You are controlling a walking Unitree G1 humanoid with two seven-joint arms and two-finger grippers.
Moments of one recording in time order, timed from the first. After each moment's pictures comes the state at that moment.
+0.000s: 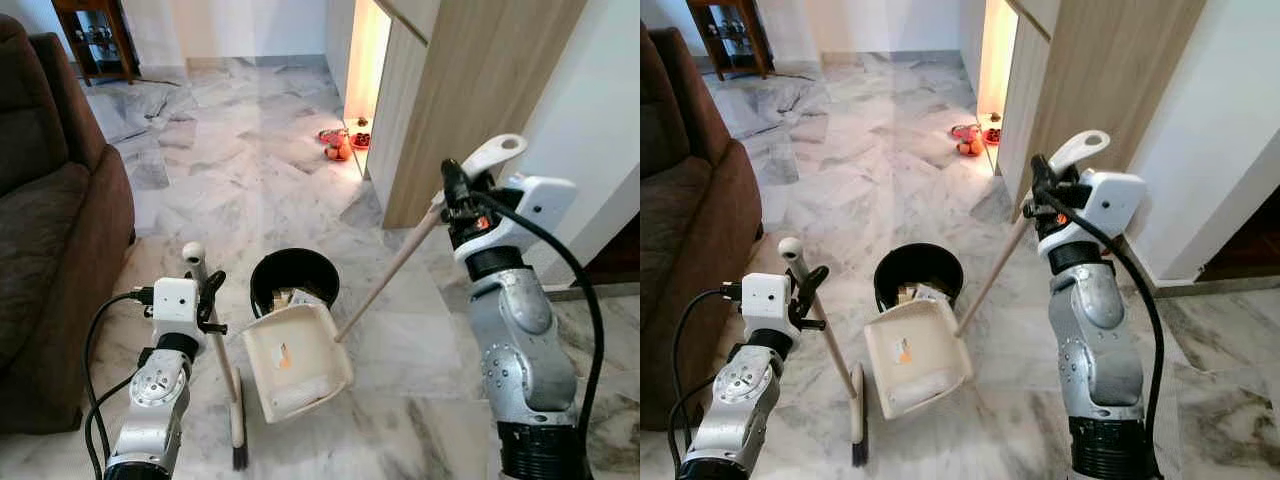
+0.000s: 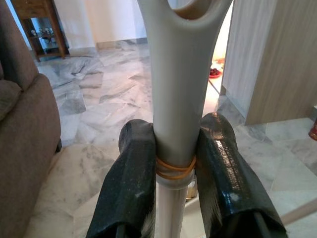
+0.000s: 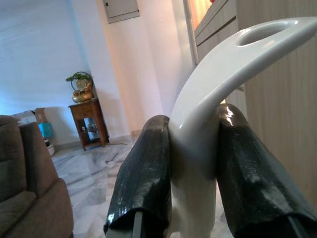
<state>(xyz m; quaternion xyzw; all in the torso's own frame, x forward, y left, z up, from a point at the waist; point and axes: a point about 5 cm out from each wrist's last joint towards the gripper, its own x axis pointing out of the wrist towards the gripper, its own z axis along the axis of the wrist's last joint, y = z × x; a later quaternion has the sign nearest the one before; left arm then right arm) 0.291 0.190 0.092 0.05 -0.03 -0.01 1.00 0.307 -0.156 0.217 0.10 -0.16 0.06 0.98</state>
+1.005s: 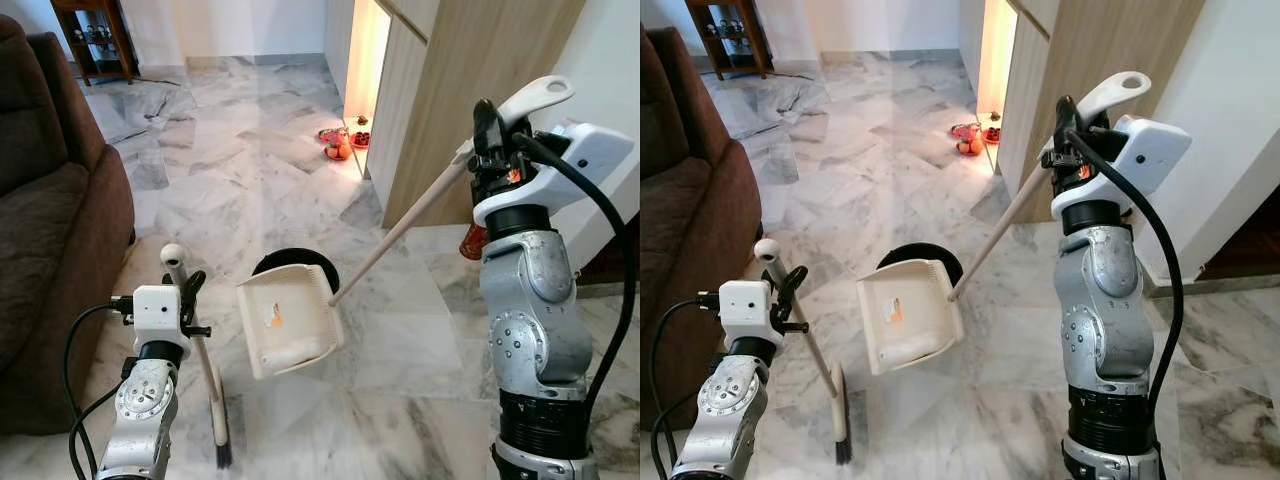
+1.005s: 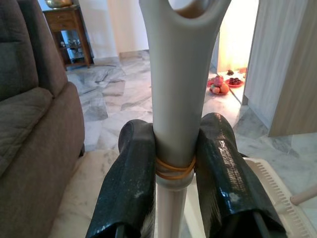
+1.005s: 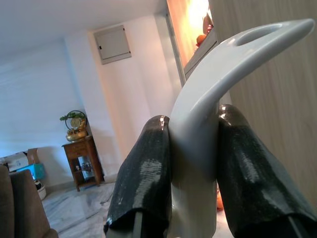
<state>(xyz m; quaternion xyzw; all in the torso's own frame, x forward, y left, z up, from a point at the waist) 0.279 0.206 0.093 0.06 -0.05 0.04 1.00 0.309 -0.157 0.261 0.13 -0.23 0.03 0.96</state>
